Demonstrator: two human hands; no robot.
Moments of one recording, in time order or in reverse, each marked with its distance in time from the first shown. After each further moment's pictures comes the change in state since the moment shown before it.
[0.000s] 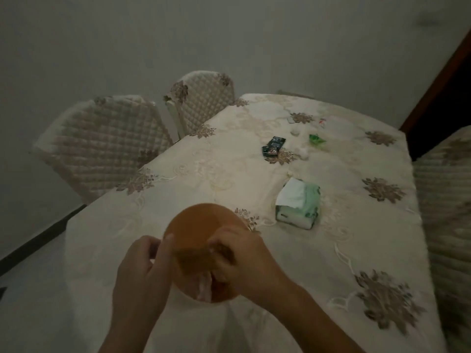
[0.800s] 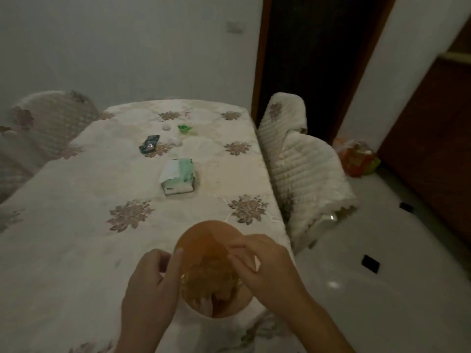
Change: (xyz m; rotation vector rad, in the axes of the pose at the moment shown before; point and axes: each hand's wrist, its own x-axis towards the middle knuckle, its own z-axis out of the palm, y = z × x) left_hand -0.167 0.035 0.018 -0.027 -0.510 0.323; right_hand -0.253 -0.077 -0.065 -0.264 0.554 0.378
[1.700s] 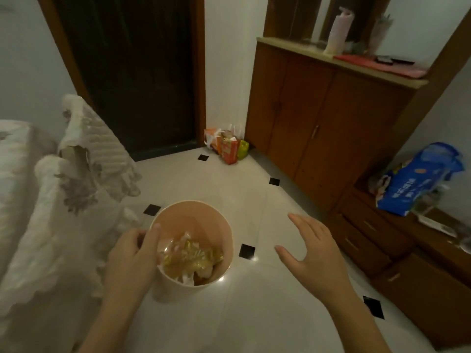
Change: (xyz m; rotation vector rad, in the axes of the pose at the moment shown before) left_hand -0.081 0.314 0.467 -0.150 -0.359 0.137; right_hand -0.160 0.369 -0.471 -0.562 0.316 0.643
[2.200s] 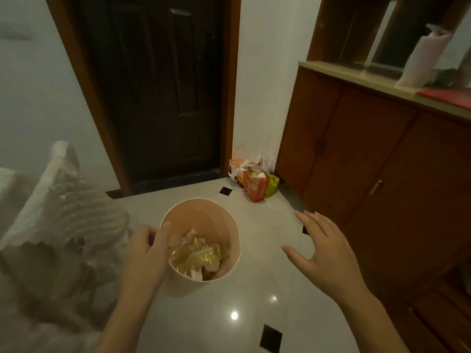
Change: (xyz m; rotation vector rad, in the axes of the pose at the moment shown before) left_hand 0.338 0.053 0.149 -0.031 0.150 -0.065; right_hand 0.397 0.024 0.089 -0.067 -0.082 -0.124
